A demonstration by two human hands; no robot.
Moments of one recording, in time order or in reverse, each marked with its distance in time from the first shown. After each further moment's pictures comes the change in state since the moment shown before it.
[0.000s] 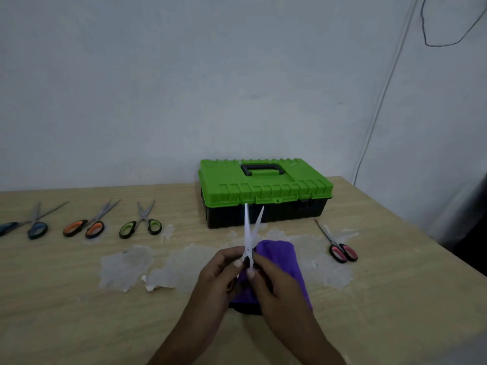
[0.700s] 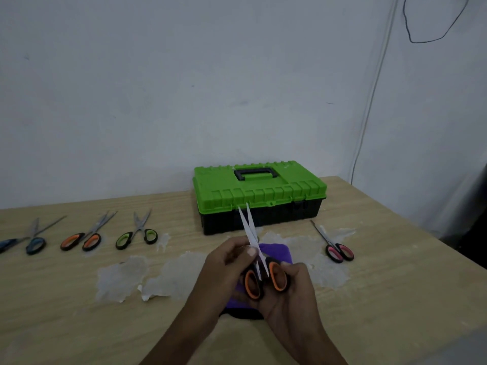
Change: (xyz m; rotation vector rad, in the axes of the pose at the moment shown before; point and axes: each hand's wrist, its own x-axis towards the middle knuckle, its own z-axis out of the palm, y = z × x) left_hand 0.007 0.024 0.028 0.411 -0.048 0.123; right_hand 0.005 0.001 -0.013 1.404 -0.060 0.408
